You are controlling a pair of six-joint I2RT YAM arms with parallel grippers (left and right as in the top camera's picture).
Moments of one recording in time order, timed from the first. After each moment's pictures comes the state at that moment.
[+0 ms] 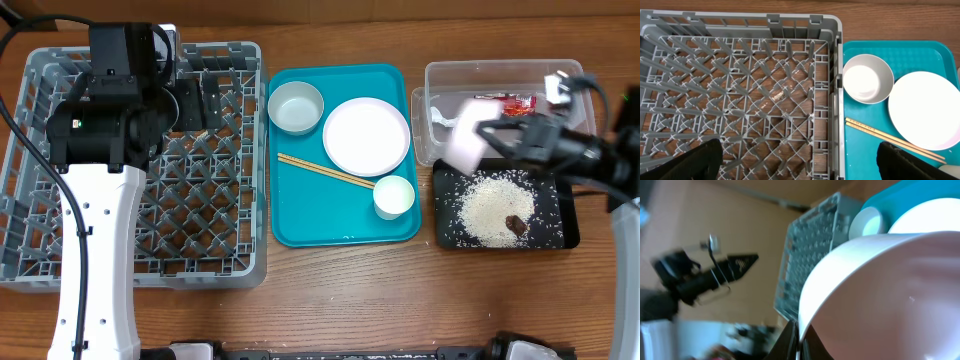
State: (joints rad) left arm -0.02 1.50 1.75 -1.13 -0.04 -0.07; right arm -0.24 1.31 1.32 -0.95 -1.20 0.28
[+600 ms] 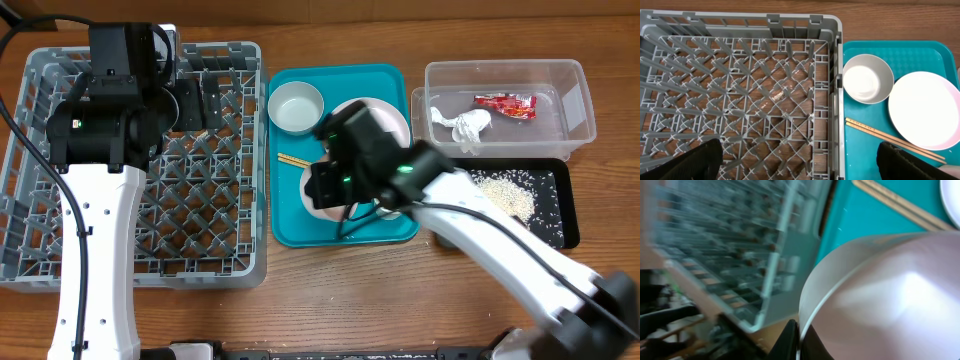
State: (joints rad) left arm -0.02 1.50 1.75 -1.13 -0.04 -0.07; right arm 0.73 1.65 1.42 -0.79 -0.35 0.57
